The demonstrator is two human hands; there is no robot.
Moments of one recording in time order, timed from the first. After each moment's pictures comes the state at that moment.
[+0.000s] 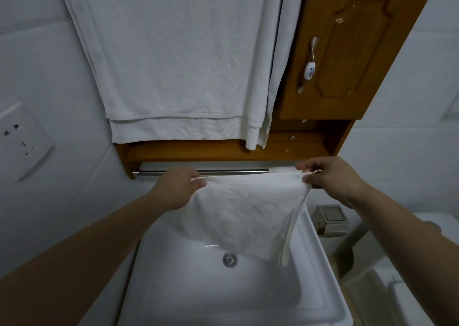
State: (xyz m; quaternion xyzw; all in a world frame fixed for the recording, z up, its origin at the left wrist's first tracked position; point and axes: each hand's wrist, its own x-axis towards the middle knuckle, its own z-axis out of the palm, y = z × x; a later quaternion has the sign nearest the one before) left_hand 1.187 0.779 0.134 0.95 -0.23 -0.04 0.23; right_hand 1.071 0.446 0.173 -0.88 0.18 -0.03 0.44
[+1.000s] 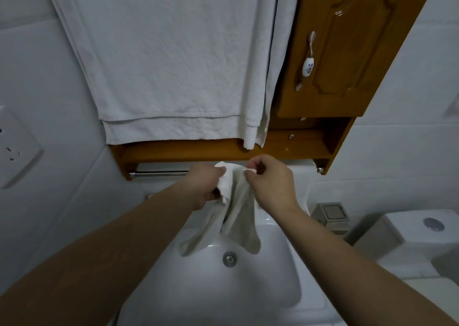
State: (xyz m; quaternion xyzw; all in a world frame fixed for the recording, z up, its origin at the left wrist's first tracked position) left_hand 1.174 0.702 0.154 0.74 0.09 -0.25 0.62; right_hand 1.095 0.567 0.156 -0.87 0.15 -0.19 0.43
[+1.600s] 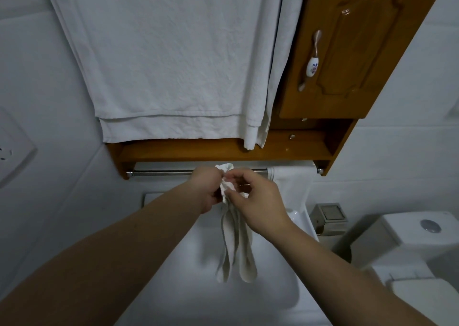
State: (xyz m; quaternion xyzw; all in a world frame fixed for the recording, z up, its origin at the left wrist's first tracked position) left_hand 1.164 0.693 0.162 0.68 0.14 -0.27 0.67; right_hand 1.082 0.587 0.143 -0.87 0.02 -0.15 0.47
